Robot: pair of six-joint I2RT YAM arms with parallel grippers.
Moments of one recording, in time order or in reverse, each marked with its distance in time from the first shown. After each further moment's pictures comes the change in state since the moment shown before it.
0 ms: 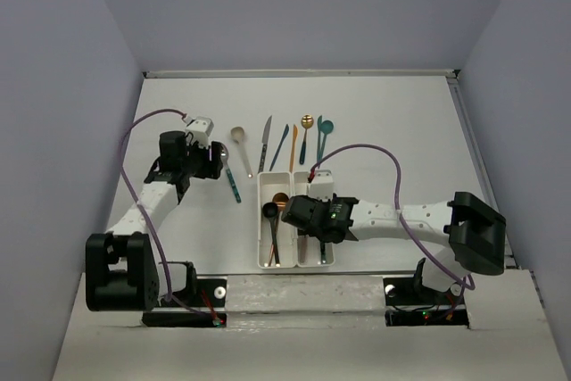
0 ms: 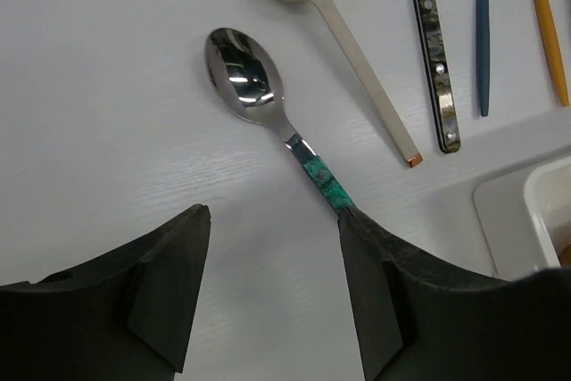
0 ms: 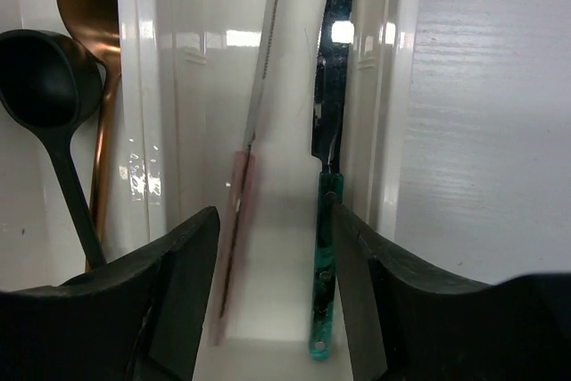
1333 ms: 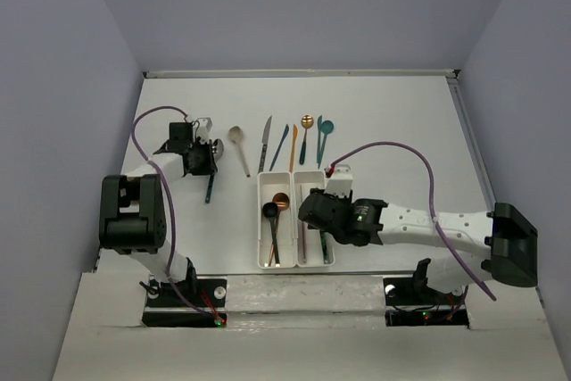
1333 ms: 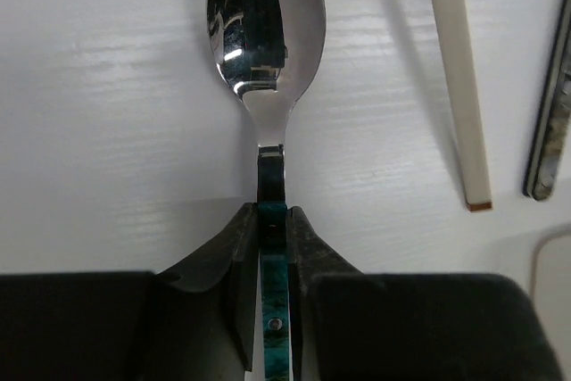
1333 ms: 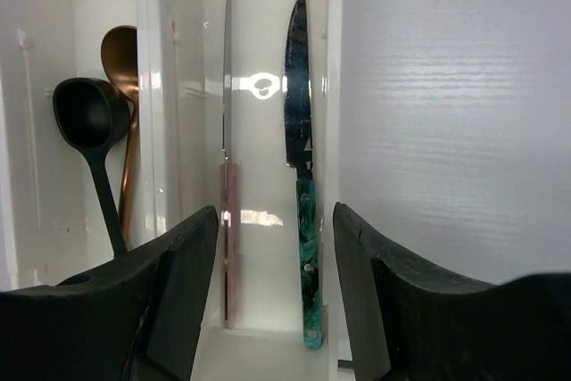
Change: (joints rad) left arm 0.001 0.436 0.211 -0.103 -0.051 -0.128; right arm 0.000 -0.196 -0.069 -0.002 0.074 0.013
